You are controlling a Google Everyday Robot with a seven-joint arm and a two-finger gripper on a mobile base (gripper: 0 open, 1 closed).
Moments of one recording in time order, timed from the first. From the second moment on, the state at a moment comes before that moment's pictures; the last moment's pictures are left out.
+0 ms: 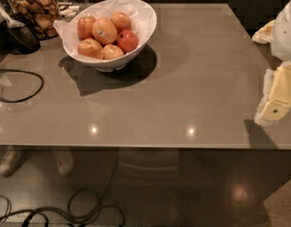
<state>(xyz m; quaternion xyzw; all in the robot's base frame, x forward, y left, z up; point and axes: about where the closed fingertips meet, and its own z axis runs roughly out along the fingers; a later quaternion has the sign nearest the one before) 0.438 -0.216 0.977 -0.60 0.78 -0.04 0.16</state>
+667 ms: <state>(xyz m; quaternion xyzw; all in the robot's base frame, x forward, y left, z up) 0.455 -0.215 0.981 -0.60 0.78 -0.03 0.15</state>
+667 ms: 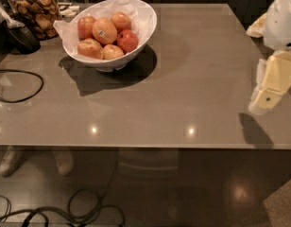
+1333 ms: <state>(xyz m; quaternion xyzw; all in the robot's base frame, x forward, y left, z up) 0.457 -0.205 0.996 -0.62 0.77 -0.05 0.17</state>
